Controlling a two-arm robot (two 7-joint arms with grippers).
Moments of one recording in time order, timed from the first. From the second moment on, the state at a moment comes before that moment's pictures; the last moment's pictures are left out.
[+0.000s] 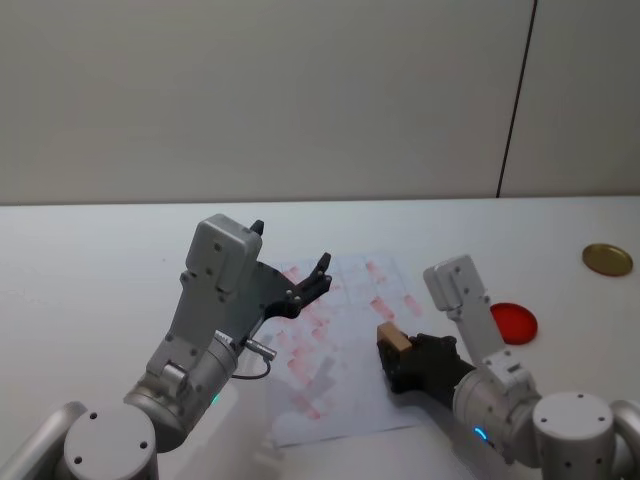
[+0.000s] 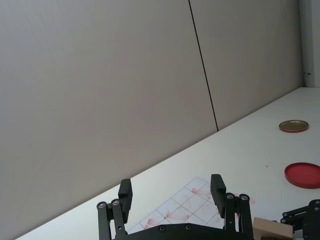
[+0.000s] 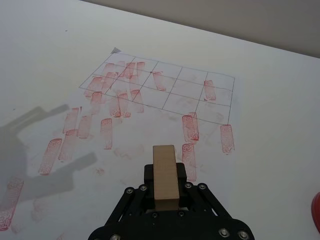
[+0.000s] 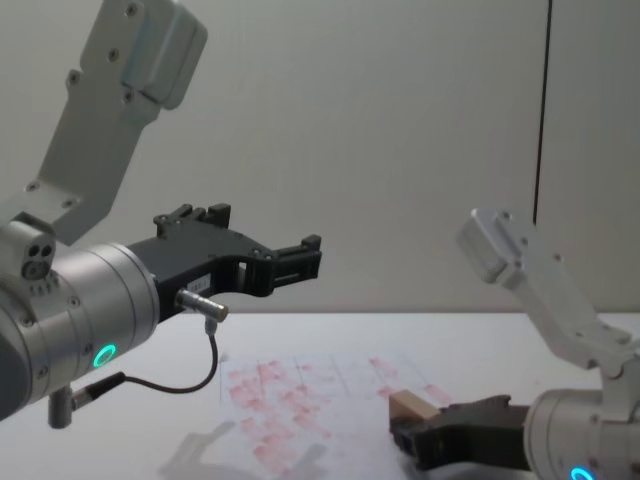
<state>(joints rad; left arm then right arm) -0.24 0.38 0.45 -1.63 -0.20 0.01 -0.01 0.27 0.10 -0.37 -1.36 0.05 0.38 0.24</state>
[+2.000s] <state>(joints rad) -0.24 0.38 0.45 -1.63 -0.20 0.01 -0.01 0.24 0.19 -0.22 -1.41 0.19 0.35 0.00</state>
